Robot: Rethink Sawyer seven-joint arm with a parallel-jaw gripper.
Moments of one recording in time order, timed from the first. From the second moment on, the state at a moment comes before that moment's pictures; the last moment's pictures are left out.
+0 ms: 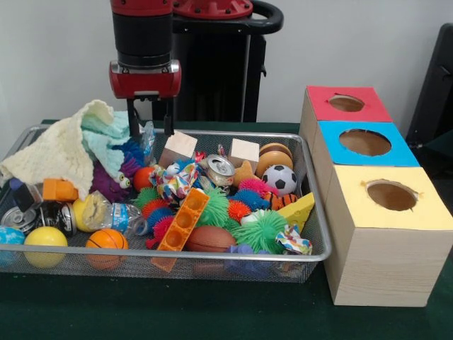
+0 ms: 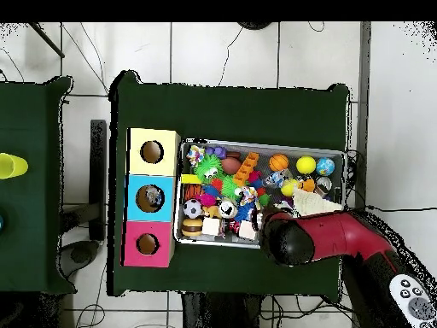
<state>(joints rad) -0.87 -0.79 0.57 1.94 -0.75 0.53 1.80</state>
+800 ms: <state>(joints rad) -0.87 -0.79 0.54 1.94 -0.78 0.53 1.80</state>
